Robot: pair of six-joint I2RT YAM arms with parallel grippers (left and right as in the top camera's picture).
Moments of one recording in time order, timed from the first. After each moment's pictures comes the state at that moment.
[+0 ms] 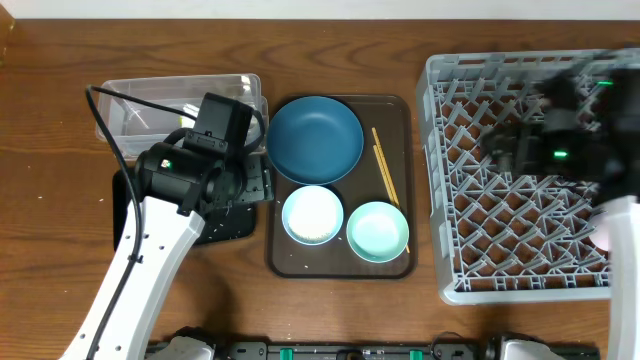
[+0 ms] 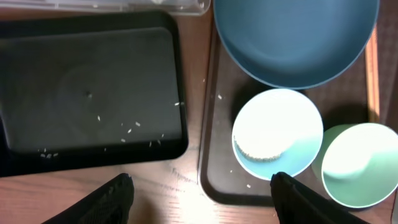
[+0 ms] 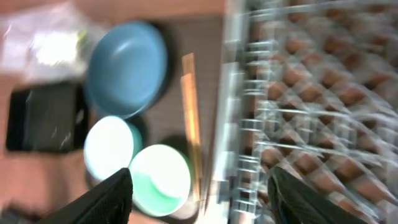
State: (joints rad) left arm -0.31 1.33 1.34 -1.24 -0.06 -0.41; right arm -0.04 1.35 1.47 -1.17 -0.46 -0.01
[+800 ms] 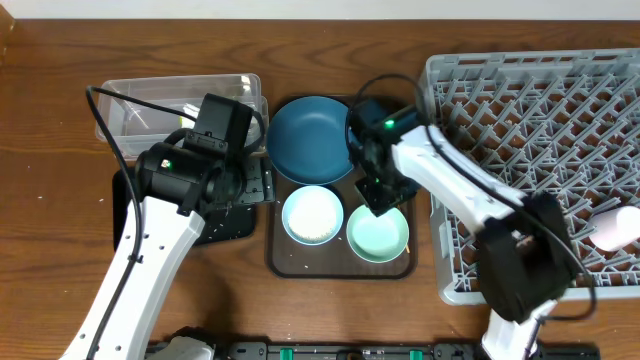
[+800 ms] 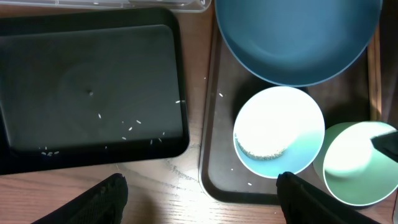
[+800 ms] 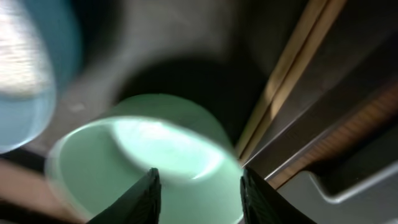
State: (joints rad) left arm -0.31 1.33 1.34 -1.25 -0.06 -0.41; right arm 0.56 1.96 1.47 -1.20 -0.06 0.06
